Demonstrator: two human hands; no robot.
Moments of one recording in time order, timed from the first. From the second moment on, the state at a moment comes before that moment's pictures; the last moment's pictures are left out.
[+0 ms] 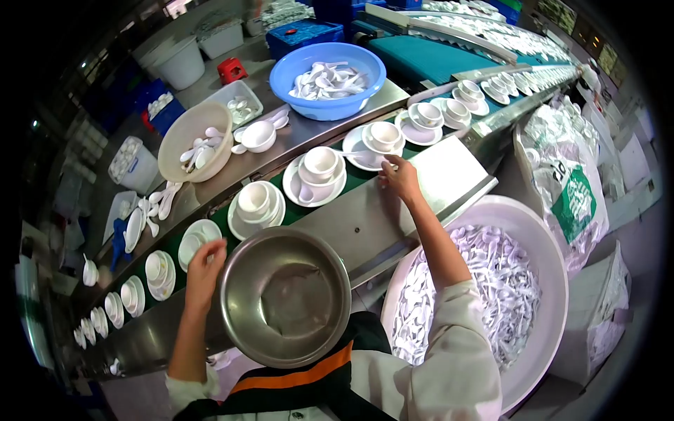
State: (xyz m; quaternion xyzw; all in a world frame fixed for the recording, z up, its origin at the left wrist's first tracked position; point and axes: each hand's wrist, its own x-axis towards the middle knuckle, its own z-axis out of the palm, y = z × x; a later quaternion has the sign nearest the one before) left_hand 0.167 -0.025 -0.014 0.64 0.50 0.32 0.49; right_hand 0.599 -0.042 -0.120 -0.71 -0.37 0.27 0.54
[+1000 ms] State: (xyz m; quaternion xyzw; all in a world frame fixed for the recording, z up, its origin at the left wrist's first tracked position) left_hand 0.481 -0.265 -0.303 0.87 0.31 -0.09 0.37; right_hand 0.527 -0.591 -0.361 -0.85 0.12 0.28 0.42
